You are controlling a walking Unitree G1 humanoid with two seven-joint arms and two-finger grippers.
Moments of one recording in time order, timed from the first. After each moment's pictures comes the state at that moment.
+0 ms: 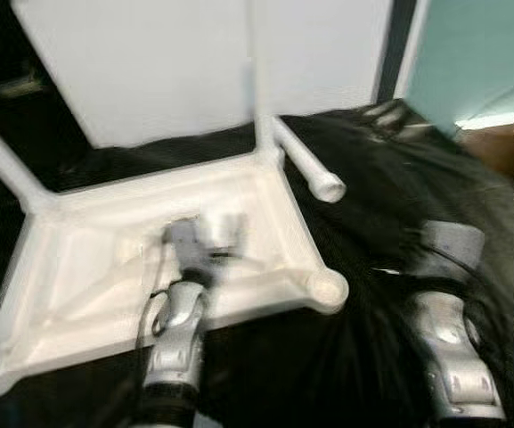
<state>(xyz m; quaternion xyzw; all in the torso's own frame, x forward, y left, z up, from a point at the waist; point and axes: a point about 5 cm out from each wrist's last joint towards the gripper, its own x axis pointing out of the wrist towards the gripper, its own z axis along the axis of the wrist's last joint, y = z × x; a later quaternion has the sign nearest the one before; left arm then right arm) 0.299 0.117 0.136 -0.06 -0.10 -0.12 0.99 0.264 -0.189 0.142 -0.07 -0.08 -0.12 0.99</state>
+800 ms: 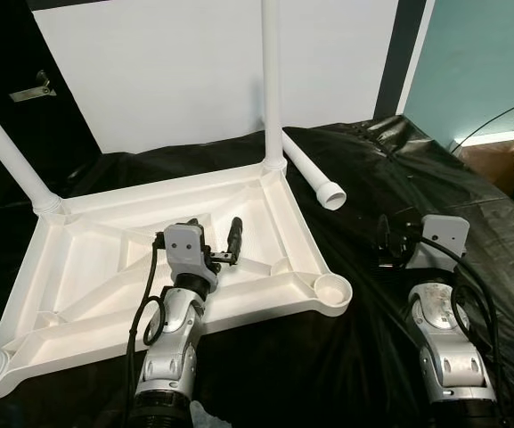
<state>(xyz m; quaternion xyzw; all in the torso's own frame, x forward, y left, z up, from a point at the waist) 0.293 0.123 0.123 -0.06 -0.08 -0.11 0.99 0.281 -0.185 0.143 -0.09 -0.06 -0.10 0.99</state>
